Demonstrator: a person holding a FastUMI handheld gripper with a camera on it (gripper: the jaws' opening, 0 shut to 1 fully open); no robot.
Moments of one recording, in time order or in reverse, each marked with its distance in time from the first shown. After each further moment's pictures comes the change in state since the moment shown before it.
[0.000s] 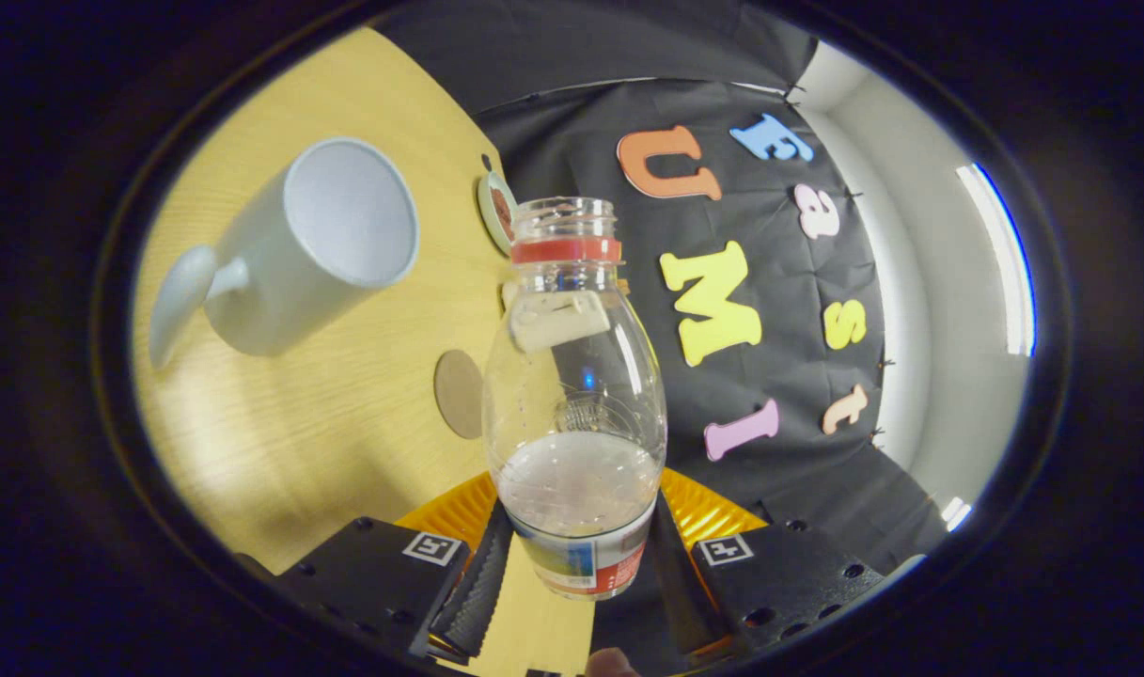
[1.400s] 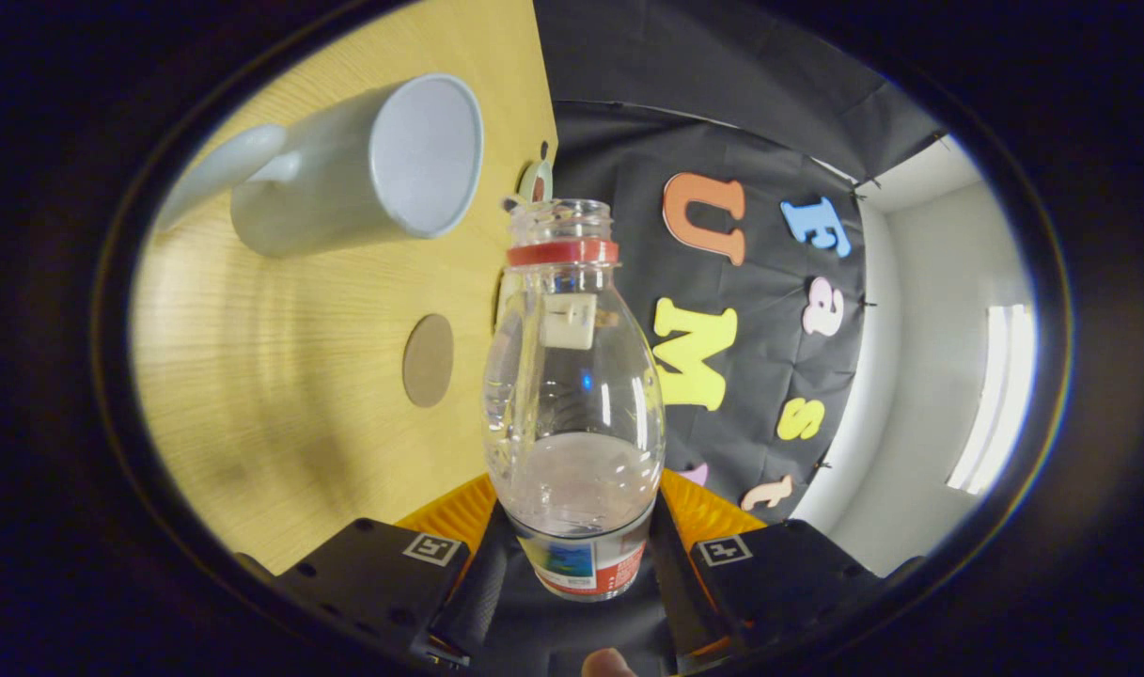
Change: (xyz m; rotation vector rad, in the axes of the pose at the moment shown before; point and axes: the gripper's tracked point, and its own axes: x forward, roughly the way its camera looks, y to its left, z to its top) arm -0.003 -0.025 0.019 -0.342 -0.031 -0.092
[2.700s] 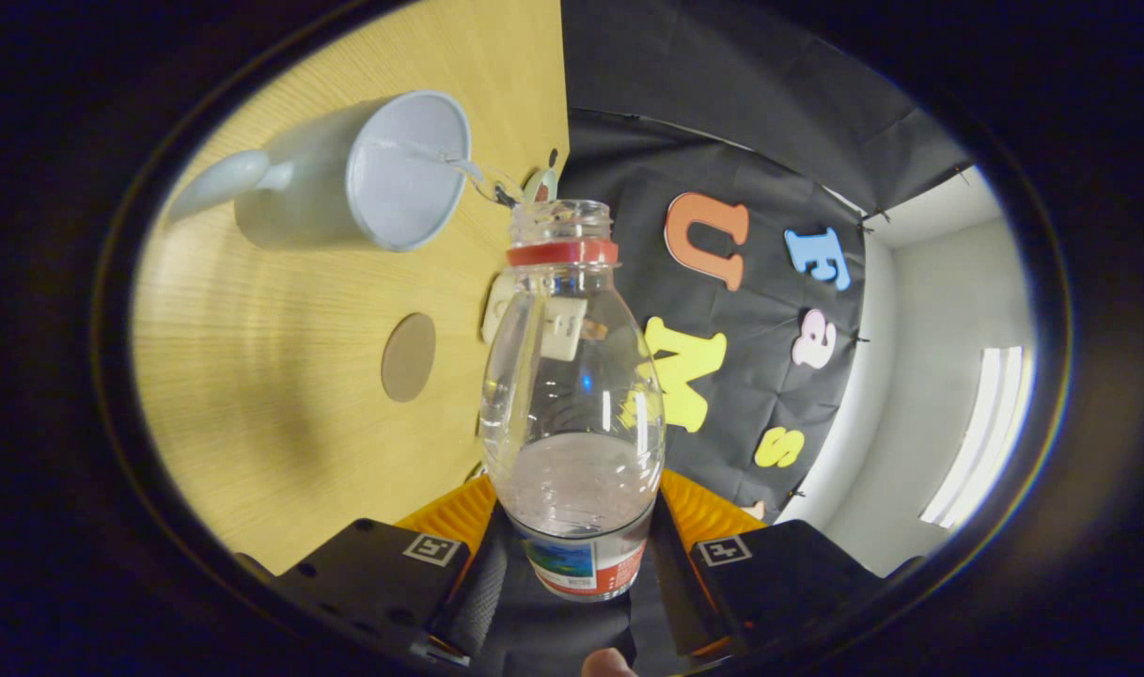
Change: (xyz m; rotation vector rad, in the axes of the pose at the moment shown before) arm -0.004 -0.027 0.009 -0.103 -0.036 -0.029
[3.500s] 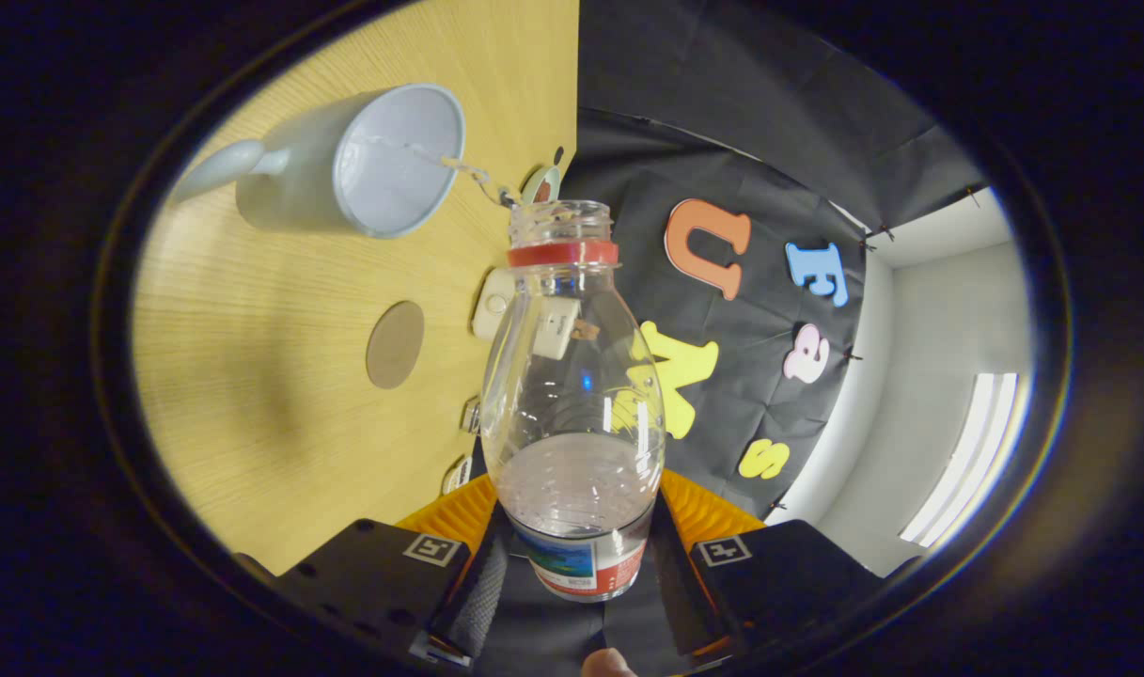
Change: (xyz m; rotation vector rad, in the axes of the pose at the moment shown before) arm 0.003 -0.014 0.001 -0.071 -0.004 -0.018
